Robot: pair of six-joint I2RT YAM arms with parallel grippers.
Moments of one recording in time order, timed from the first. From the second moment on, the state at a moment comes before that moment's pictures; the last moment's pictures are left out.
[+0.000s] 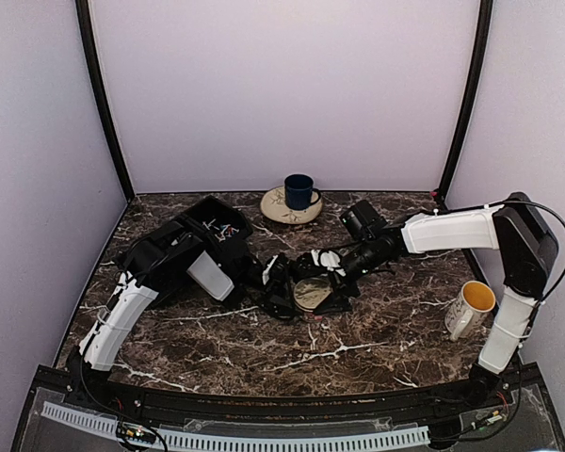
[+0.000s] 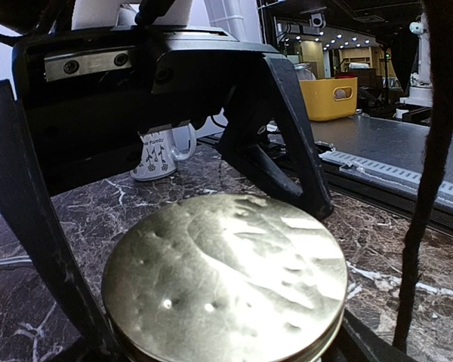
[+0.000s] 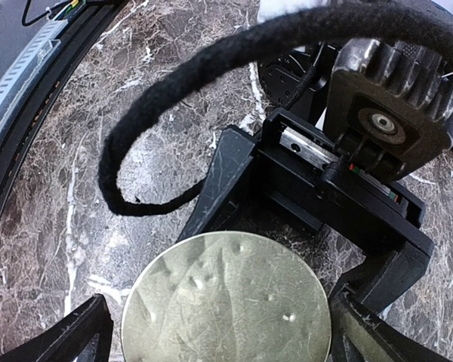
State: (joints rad) left arm -0.70 2.62 1.38 1.41 1.39 -0.09; right arm 0.69 1.79 1.14 -0.39 -0.72 -0.91
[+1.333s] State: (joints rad) left arm -0.68 2.62 1.36 1.41 1.23 -0.10; right arm 0.76 1.67 0.79 0.26 -0.35 -0.33
